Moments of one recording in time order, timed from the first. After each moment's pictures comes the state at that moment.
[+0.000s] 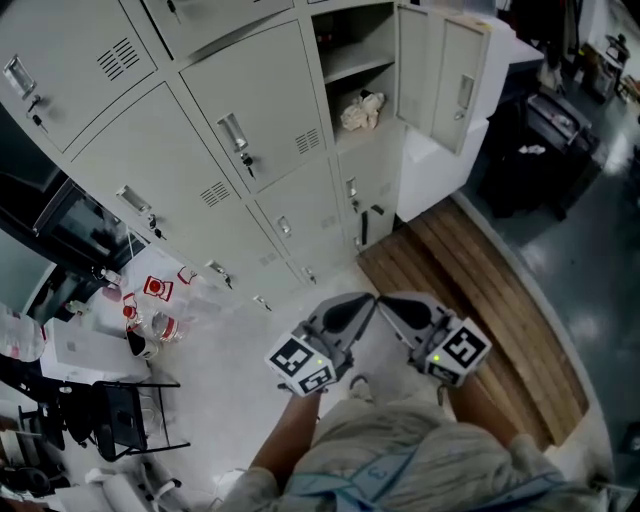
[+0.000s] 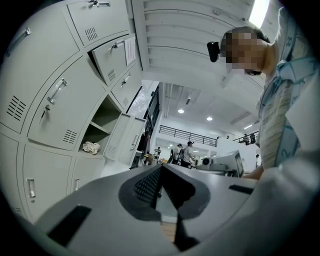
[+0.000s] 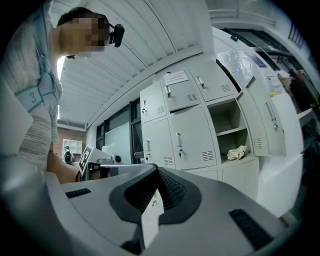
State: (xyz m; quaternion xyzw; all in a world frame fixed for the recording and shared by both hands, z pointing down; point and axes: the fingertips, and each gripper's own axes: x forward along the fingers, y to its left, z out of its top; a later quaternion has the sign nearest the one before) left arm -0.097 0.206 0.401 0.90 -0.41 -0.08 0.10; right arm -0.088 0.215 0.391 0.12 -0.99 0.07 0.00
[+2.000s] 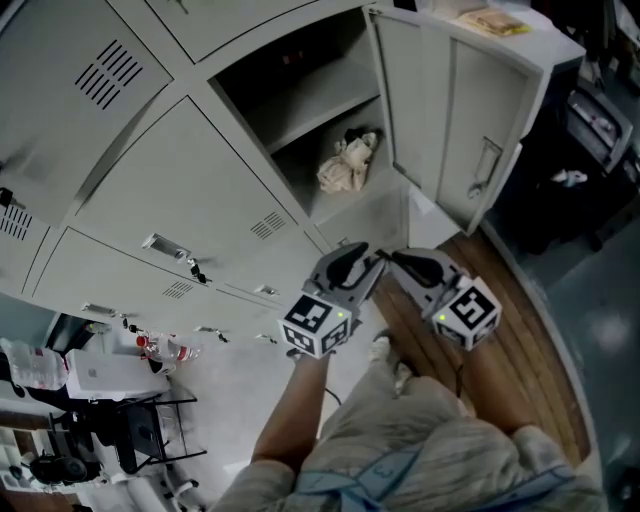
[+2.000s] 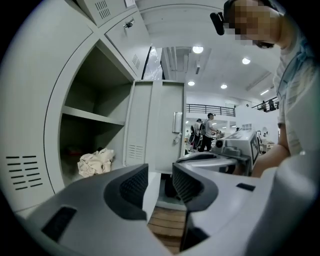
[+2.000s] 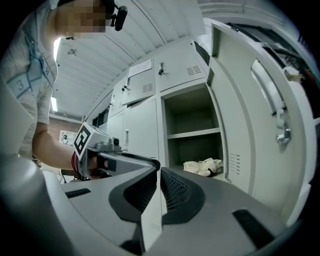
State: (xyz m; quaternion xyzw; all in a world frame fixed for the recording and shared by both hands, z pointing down) left arm -0.105 -0.178 0.415 0.86 -0.49 0.08 0.08; right arm -0.079 -0.164 0.410 0.12 -0.99 0.03 0.04
